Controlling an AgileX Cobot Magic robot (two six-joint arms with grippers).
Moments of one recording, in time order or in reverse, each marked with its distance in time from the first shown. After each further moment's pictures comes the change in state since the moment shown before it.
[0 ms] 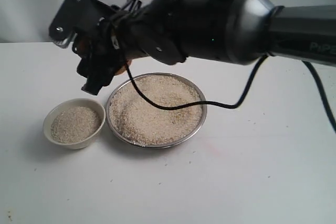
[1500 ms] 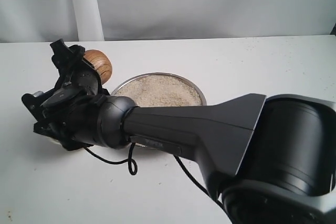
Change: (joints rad) left arm 0.000 0.000 0.000 0.000 0.000 0.000; right arm 0.201 0.463 -0.345 -1.072 0.407 0.093
